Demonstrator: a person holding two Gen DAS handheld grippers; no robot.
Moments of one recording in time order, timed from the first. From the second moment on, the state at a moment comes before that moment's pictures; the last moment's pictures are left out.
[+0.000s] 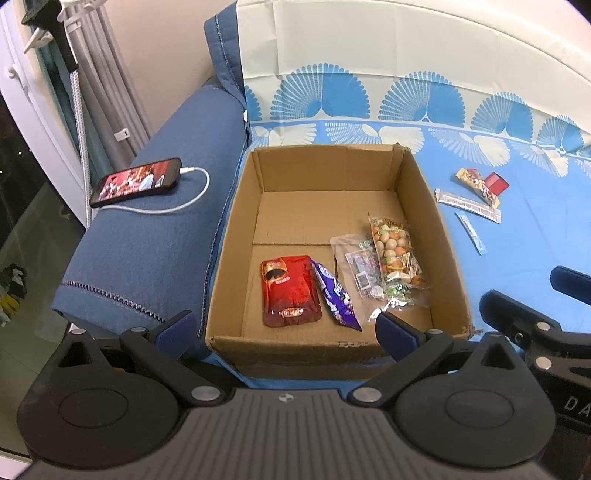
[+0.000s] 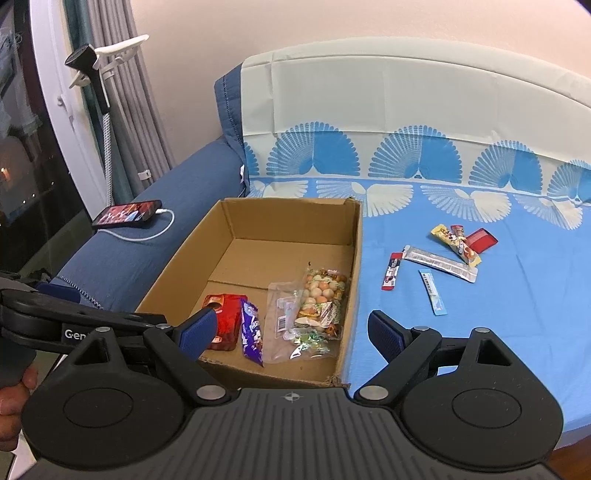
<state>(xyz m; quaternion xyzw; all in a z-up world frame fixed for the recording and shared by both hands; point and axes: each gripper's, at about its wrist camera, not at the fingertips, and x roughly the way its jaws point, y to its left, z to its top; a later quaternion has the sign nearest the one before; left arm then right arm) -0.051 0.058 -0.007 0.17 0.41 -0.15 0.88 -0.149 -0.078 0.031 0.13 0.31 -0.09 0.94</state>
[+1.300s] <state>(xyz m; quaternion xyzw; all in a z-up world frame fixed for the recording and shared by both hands) 0.057 -0.101 0.007 0.18 0.41 -0.18 0.87 -0.112 -0.304 -0.036 0.18 0.29 -0.26 0.90</state>
